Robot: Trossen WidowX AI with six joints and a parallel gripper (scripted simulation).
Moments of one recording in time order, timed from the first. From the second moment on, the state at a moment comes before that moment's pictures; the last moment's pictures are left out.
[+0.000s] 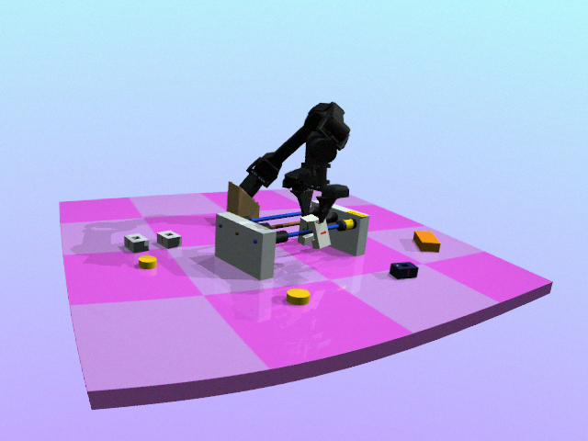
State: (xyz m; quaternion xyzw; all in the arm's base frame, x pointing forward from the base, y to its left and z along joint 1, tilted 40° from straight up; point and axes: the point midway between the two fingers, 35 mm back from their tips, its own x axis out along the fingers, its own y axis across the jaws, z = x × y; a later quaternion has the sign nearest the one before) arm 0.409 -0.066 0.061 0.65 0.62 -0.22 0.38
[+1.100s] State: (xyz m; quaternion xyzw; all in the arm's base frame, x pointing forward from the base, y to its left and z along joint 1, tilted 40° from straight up) arm 0.415 -0.042 0.038 0.63 0.64 -0.23 0.38
